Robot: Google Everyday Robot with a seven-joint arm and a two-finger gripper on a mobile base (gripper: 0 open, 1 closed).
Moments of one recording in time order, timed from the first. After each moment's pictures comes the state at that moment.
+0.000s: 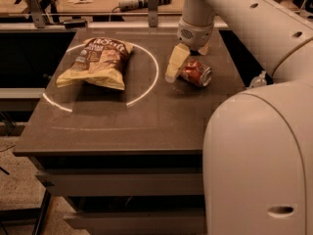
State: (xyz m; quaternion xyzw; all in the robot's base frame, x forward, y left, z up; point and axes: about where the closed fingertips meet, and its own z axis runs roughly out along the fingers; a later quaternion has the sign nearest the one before) arm 0.672 -0.105 0.850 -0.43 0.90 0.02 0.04
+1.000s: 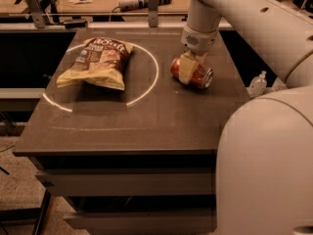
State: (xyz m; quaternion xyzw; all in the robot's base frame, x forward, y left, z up) arm 0.661 -0.115 0.841 -0.46 0.89 0.02 0.05
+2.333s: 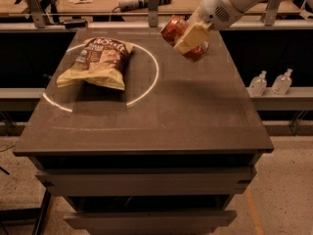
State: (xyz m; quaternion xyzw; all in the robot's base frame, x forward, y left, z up) arm 0.639 -0.084 0.958 -0.57 0.75 0.14 0.31
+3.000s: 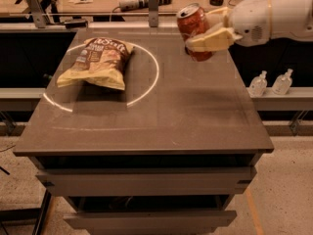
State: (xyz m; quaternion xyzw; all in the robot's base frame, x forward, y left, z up) arm 0.606 -0.102 0.989 -0.54 0.62 0.29 0.49
